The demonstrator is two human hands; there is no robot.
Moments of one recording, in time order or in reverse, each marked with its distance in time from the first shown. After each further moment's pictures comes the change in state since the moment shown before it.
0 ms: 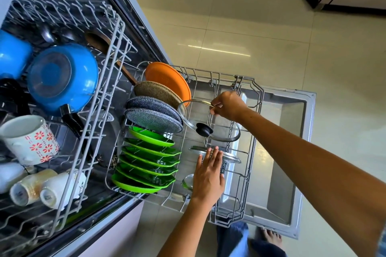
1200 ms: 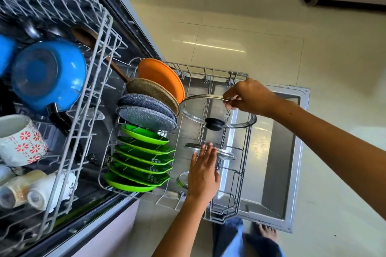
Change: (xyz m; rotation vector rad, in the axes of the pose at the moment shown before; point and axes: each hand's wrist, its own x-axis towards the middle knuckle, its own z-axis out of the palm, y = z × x) left_hand 0.002 0.006 -0.002 -0.076 -0.044 -0.053; right_hand -0.040 0.021 -0.061 -0.193 0.037 -0.251
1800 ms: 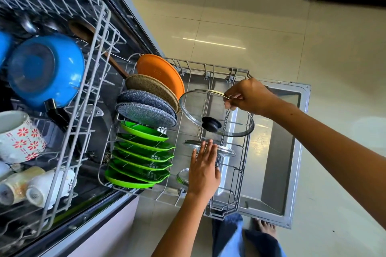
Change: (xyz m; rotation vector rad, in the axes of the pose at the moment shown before) left_hand 0.000 -0.002 0.005 0.038 0.039 0.012; right_hand -0.004 -0.003 0.010 0.099 -0.004 0.098
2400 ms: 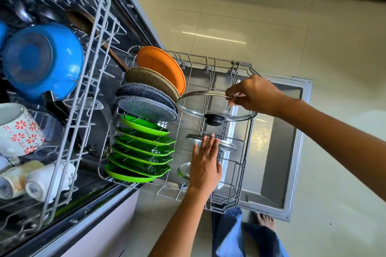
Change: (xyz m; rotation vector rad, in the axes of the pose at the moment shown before) left_hand 0.000 0.001 -0.005 0.003 -0.043 -0.004; right_hand -0.008 -0.001 0.004 -0.126 0.033 -0.156
